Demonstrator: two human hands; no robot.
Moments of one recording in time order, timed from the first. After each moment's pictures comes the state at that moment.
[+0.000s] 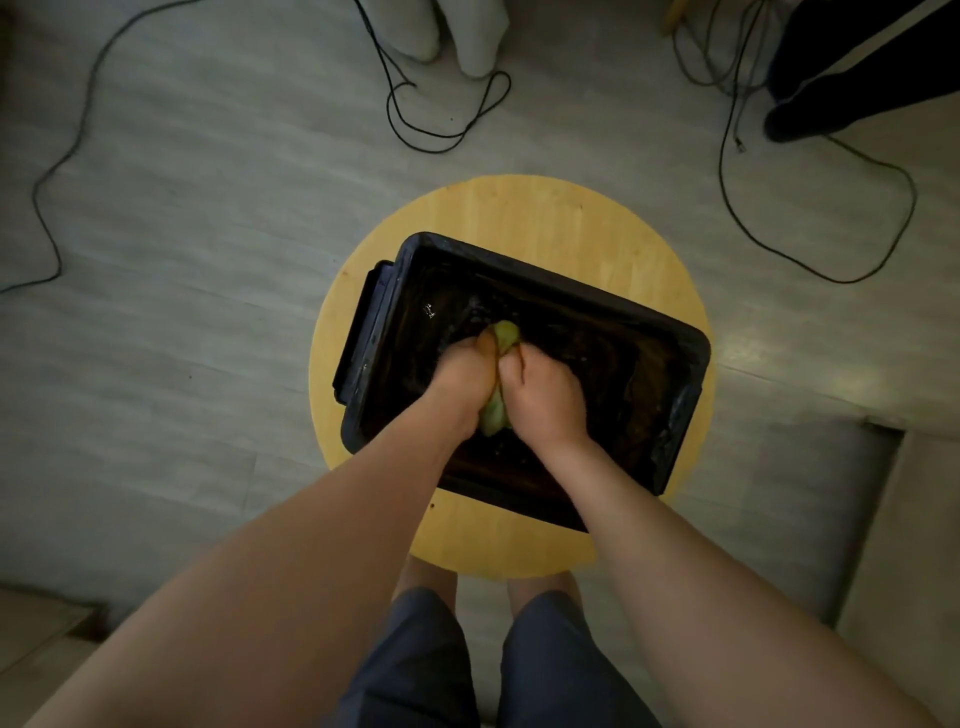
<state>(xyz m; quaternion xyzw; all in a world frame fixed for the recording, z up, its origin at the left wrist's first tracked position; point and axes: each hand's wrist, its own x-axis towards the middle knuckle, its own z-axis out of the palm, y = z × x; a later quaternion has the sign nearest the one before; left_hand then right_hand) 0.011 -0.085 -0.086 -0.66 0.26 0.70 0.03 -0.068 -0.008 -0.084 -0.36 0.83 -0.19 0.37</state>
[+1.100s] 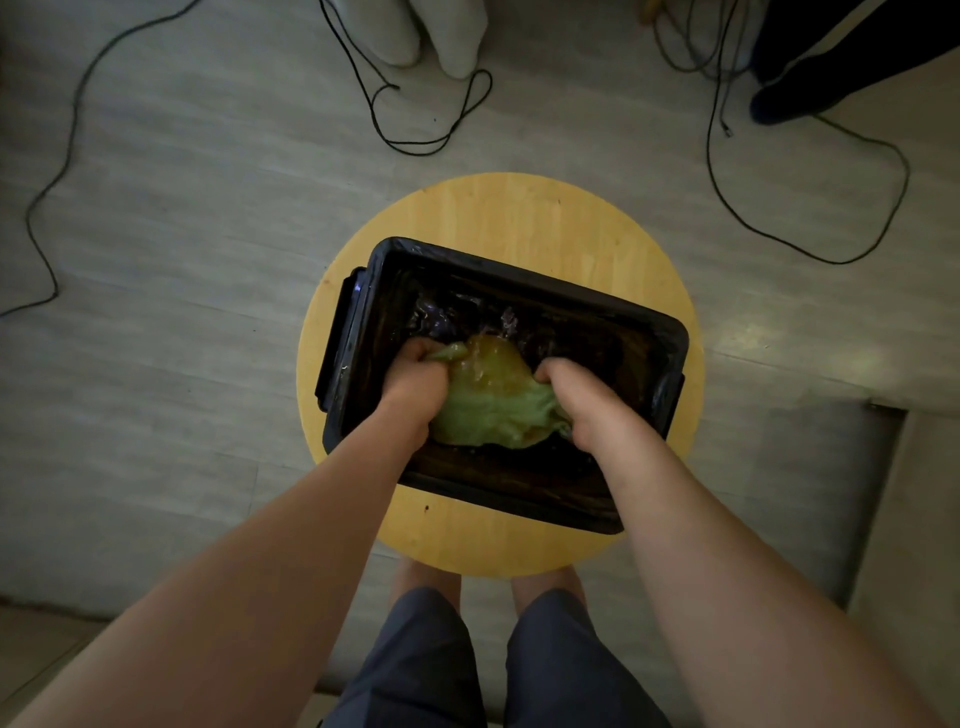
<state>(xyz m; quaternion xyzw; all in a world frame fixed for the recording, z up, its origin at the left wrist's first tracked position) 0.035 -0.089 -0.091 -0.72 0.33 0.62 0.03 -0.123 0.000 -0.084 0.12 0.76 -0.17 0.61</state>
